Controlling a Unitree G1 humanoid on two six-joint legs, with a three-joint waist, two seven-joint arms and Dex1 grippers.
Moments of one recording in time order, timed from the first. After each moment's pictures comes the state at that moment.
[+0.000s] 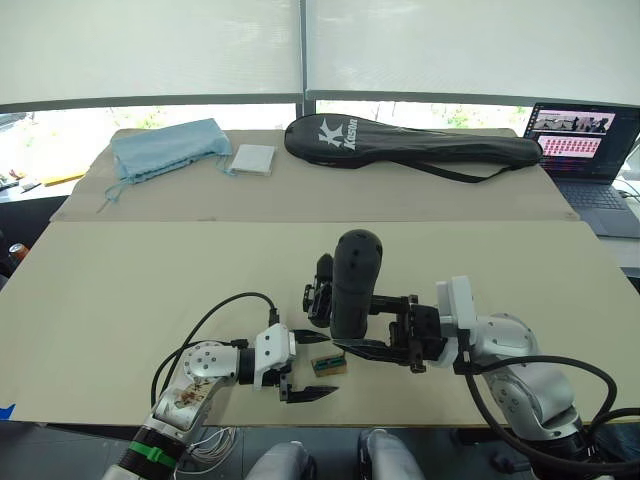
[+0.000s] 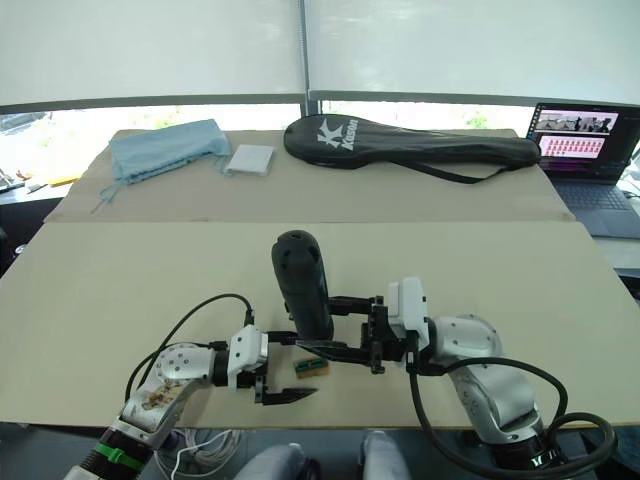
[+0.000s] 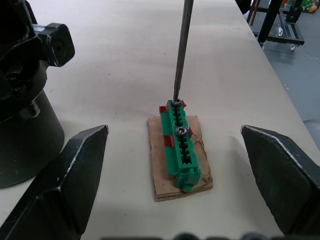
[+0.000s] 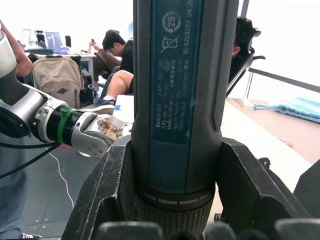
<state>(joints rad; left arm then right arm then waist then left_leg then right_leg) -0.12 0.46 -0.28 -0.01 -0.20 -0.04 -1.11 -0.16 -0.50 0.11 -0.46 0.58 0.19 1.07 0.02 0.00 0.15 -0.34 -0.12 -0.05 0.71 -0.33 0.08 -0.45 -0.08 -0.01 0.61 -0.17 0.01</state>
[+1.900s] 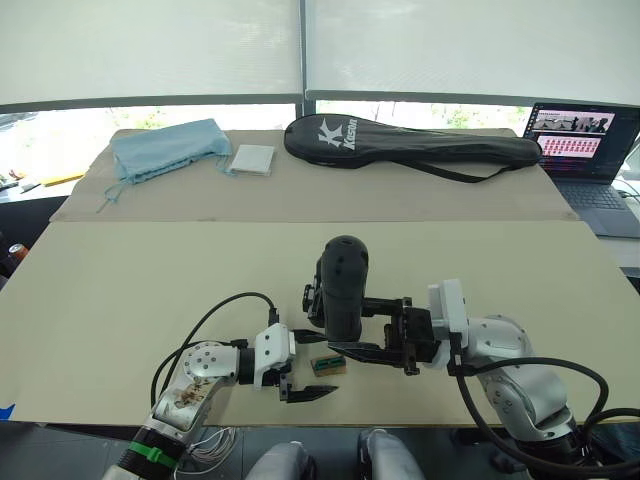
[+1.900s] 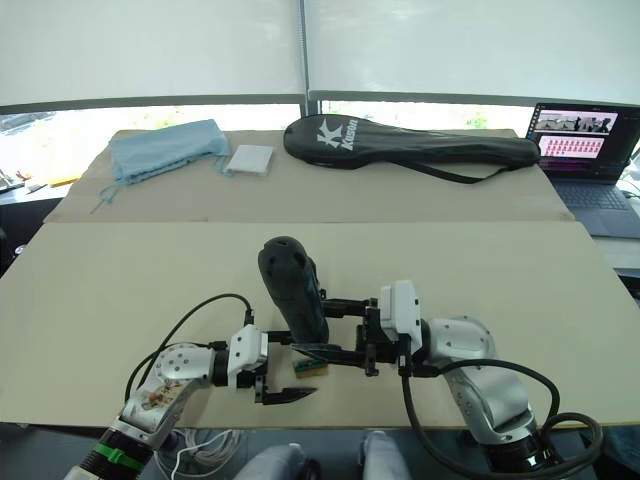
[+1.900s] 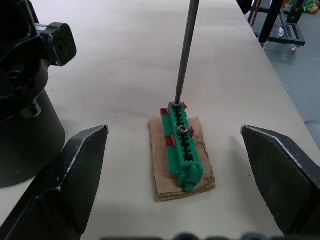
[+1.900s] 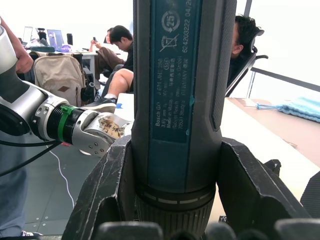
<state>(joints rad) -0.12 0.46 -0.28 -0.02 -0.21 -0.04 -1.11 -0.17 -0.49 0.14 -0.46 0.55 0.18 1.07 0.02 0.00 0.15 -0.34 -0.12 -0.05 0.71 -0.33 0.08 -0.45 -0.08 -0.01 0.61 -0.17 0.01</state>
